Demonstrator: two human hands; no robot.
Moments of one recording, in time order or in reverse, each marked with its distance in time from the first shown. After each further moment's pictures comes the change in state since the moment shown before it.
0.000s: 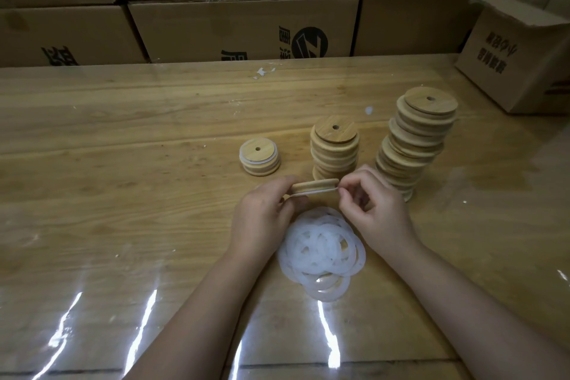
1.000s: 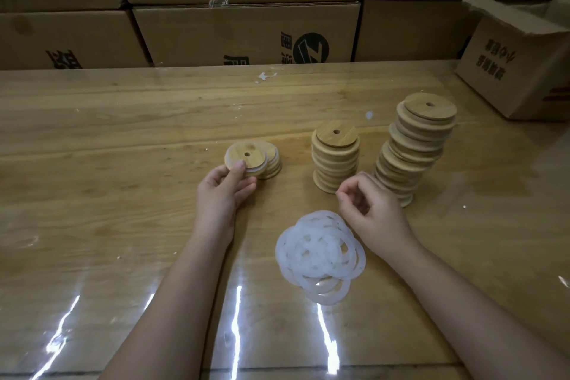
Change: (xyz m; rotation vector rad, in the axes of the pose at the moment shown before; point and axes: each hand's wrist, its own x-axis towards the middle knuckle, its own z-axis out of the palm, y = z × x) left_hand 0.026 -0.040 -0.026 -0.973 0.296 -0.713; right_hand 0.000 0.000 0.000 0.085 -0.114 0.190
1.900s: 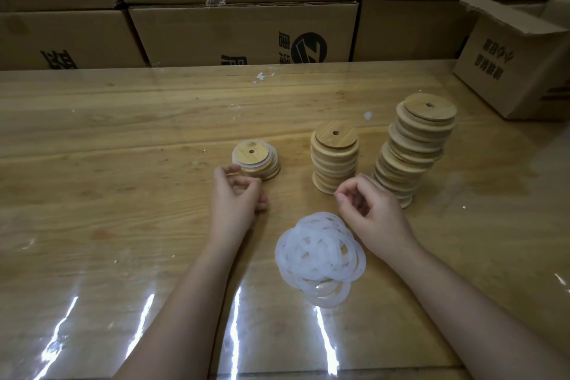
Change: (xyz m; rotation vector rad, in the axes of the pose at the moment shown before) left_hand -0.005 -0.015 0.011 0.440 0.042 0.134; right_hand 0.002 -0.002 0.000 -0.009 -0.007 0.010
